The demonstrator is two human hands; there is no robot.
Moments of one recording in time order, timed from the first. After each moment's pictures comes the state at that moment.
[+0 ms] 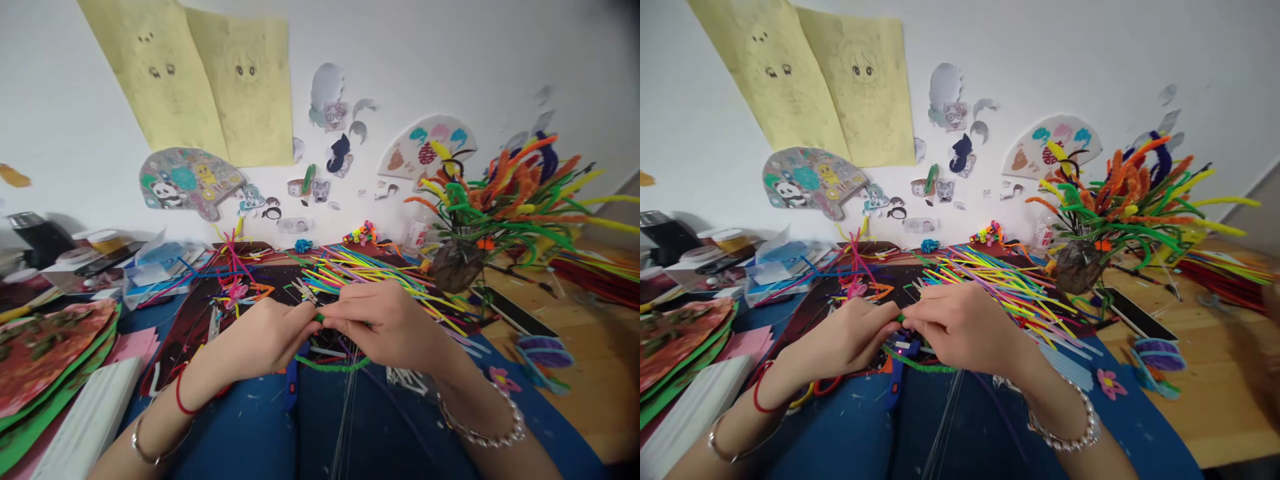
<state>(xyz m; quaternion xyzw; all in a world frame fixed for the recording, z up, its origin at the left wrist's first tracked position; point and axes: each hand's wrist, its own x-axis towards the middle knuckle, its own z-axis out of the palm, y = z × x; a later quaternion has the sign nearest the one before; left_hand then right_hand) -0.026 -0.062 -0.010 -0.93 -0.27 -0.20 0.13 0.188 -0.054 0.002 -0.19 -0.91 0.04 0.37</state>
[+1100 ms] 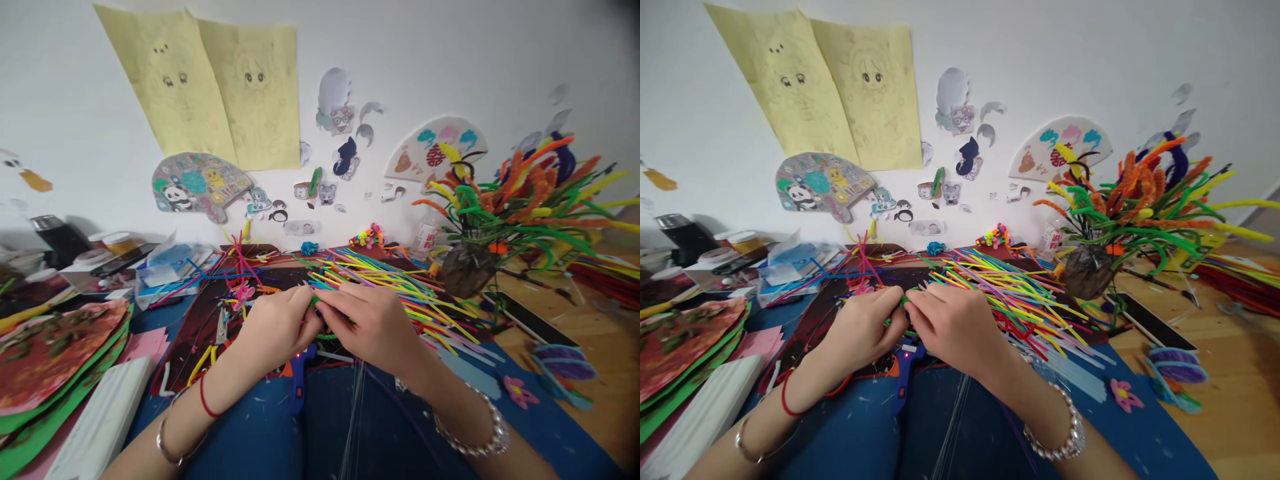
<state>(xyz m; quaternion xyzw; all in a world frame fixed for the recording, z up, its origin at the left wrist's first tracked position) -0.015 -0.055 -0.021 -0.85 -0.42 -0.29 0.15 0.161 -0.043 -0.023 -0.29 -0.85 -0.12 0.42</state>
